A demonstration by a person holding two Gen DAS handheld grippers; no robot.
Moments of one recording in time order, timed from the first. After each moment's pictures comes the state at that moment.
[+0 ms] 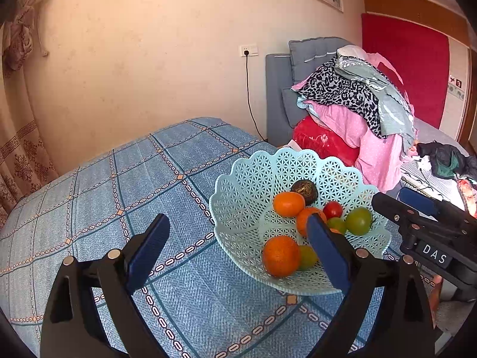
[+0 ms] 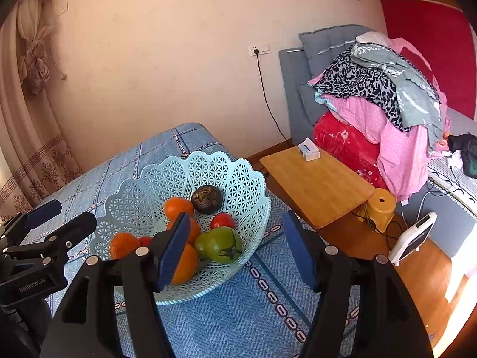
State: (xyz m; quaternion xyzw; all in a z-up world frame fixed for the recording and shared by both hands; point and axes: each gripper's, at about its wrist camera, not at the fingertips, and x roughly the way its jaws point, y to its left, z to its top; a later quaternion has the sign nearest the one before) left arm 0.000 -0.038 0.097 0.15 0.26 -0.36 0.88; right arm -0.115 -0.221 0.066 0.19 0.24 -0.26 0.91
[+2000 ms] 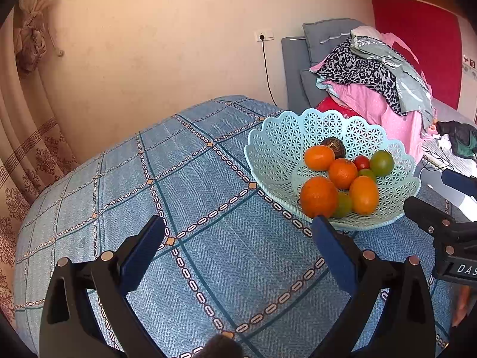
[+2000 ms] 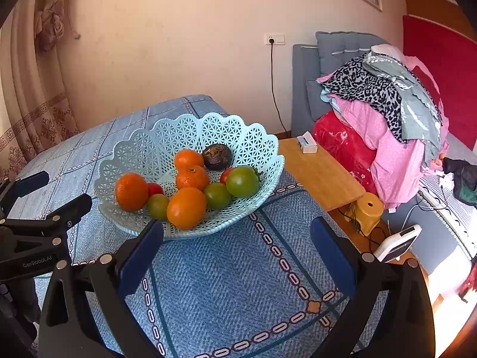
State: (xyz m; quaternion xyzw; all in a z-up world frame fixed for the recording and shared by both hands) left arm -0.009 0.003 0.069 0.20 0.27 -0.30 0.89; right arm -0.124 -0.179 0.052 0.12 0.30 -0.25 0.91
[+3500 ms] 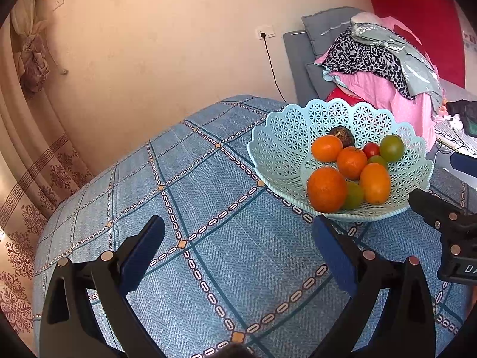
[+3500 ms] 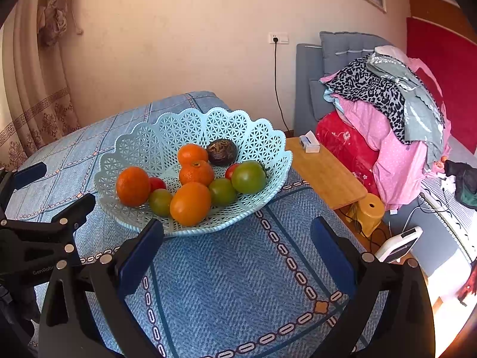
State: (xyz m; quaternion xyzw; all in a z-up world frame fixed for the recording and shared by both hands) left arm -0.018 -0.001 0.064 0.25 0.25 -0.28 0.89; right arm -0.115 -0.174 0.047 0.12 0.30 -0.25 0.91
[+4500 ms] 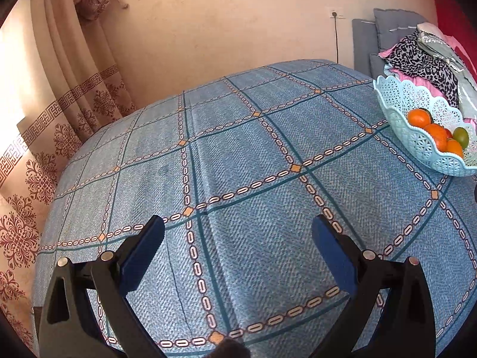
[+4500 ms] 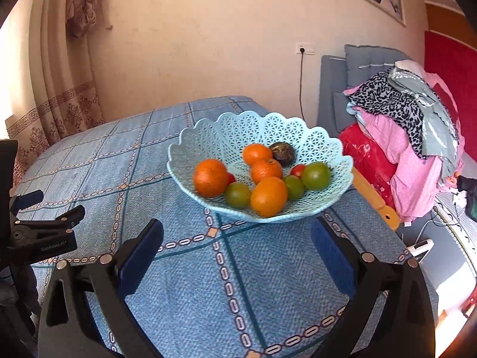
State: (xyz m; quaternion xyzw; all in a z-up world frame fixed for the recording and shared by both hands) left arm 0.027 0.126 0.040 0.18 0.34 -0.14 0.91; right arm -0.100 -0.098 0.050 0.09 0.29 -0.19 0.93
